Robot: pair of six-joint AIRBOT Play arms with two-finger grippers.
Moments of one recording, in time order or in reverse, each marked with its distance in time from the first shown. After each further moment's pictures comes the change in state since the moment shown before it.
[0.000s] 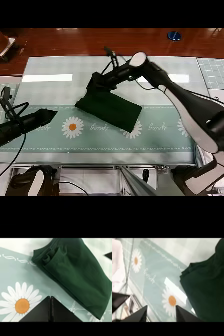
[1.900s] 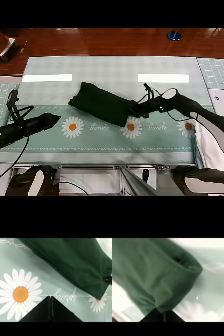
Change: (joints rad) left arm -0.012 -0.006 -0.014 -0.003 -0.080 0.030; right arm -0.217 0.299 -0.786 0.017 -0.198 -0.072
